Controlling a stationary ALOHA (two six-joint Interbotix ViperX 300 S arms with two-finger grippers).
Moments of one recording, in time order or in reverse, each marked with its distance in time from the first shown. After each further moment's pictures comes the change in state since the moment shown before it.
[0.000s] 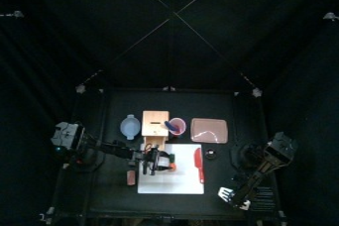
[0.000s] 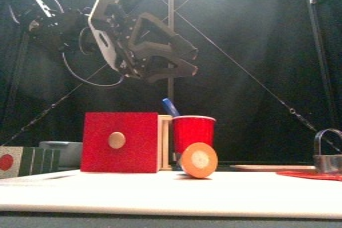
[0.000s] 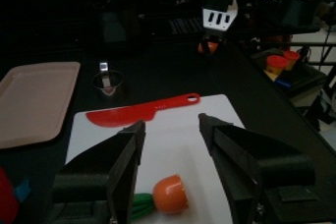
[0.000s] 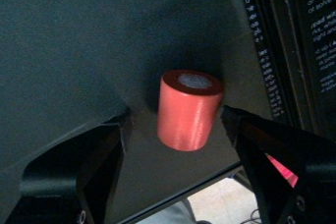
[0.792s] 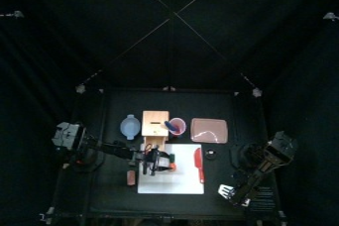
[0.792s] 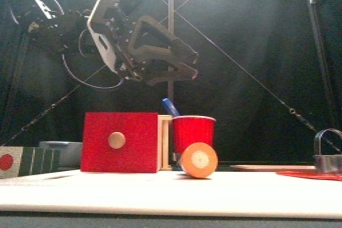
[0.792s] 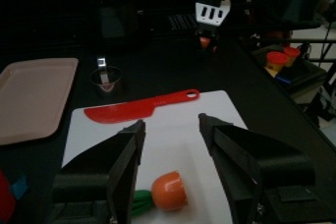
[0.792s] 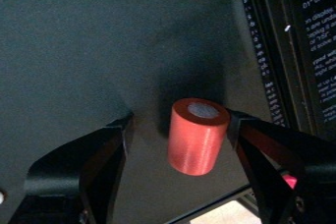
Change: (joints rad) left arm -0.008 0.014 0.000 0.000 0.000 0.000; right arm -0.023 -0.011 0.000 -0.091 0.071 0.000
